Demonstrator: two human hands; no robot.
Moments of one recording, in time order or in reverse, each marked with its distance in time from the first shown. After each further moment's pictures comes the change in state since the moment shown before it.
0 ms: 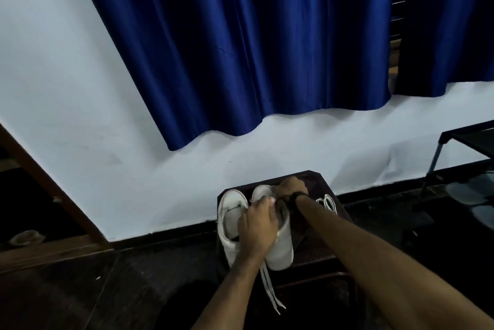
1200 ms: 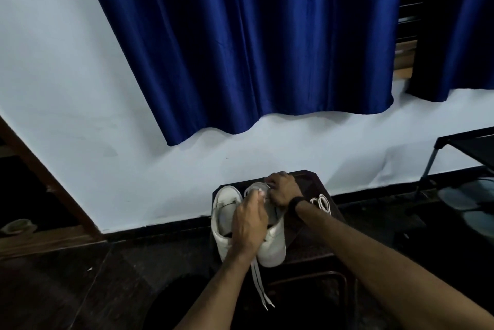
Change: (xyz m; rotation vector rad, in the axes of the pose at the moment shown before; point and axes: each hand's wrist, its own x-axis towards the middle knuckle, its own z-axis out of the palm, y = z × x) left_hand 0.001 -0.001 0.000 -0.225 0.251 0.069; right_hand -0.016 0.004 -0.002 -0.225 -0.050 -0.369
